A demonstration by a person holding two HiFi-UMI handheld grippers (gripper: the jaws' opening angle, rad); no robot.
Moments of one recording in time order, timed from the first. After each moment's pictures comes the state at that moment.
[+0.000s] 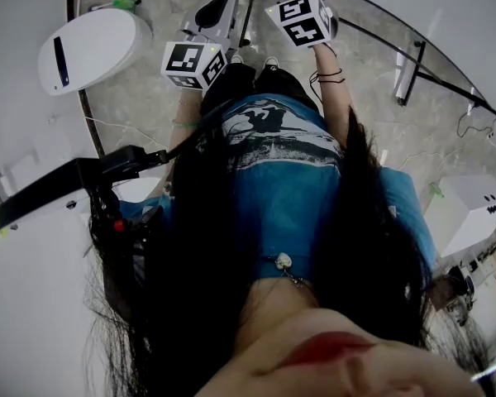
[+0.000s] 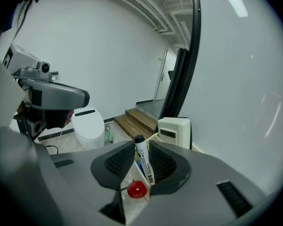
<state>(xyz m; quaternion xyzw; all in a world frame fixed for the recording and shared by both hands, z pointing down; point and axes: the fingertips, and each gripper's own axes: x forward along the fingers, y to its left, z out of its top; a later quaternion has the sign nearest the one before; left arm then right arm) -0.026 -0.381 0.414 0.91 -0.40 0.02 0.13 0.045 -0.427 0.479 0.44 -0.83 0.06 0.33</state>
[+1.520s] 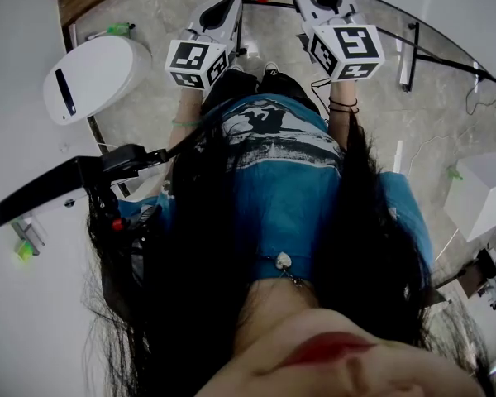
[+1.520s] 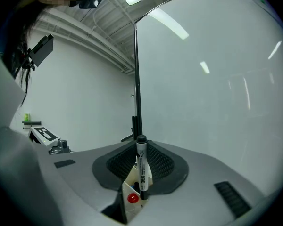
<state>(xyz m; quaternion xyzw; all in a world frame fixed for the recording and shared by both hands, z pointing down) 0.022 -0.368 0.411 0.94 -0.32 0.06 0.11 0.119 -0.373 0.336 0.56 -0.82 0.07 0.05</state>
